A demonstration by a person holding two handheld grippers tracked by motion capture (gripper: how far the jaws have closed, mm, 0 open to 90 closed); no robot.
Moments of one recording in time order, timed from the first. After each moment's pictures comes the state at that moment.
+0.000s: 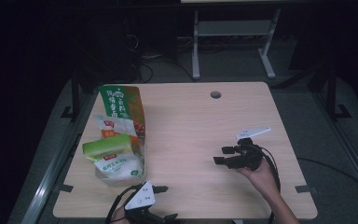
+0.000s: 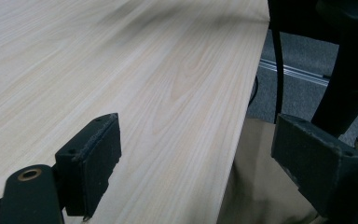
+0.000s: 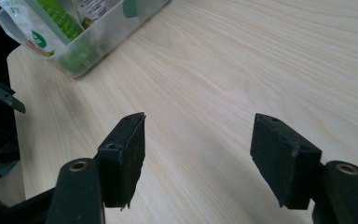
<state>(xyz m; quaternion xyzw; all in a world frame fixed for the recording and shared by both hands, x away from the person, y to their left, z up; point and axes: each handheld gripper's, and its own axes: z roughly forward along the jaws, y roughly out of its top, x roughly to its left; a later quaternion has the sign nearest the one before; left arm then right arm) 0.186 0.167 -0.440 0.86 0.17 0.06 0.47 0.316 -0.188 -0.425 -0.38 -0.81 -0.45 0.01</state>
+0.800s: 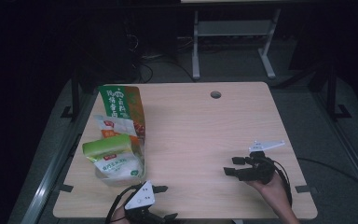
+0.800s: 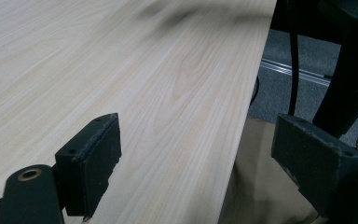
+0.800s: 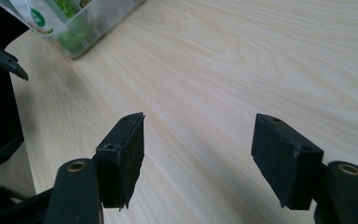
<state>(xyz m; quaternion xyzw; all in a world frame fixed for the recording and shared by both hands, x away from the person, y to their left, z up) 0.187 0.167 -0.441 0.86 0.17 0.07 0.47 0.283 -0.216 -0.441 -0.39 -0.80 -0.45 0.00</state>
